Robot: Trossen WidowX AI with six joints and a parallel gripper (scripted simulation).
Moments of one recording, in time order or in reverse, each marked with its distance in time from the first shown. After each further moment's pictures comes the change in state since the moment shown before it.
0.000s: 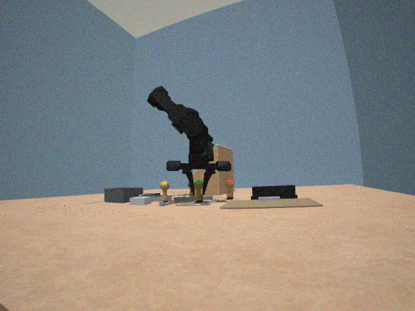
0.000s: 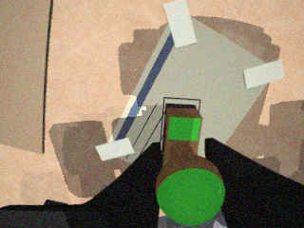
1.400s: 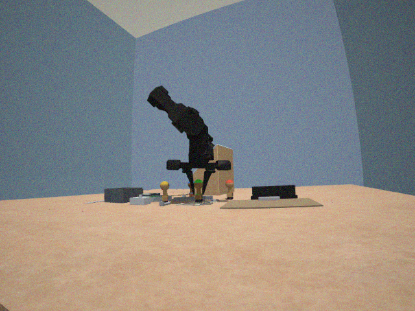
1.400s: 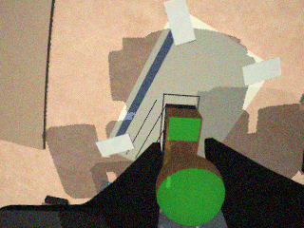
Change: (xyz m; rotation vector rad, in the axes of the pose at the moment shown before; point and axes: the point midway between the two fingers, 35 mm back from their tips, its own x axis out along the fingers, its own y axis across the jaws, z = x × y) arm -0.003 -0.001 -0.001 -0.002 0.002 -0.001
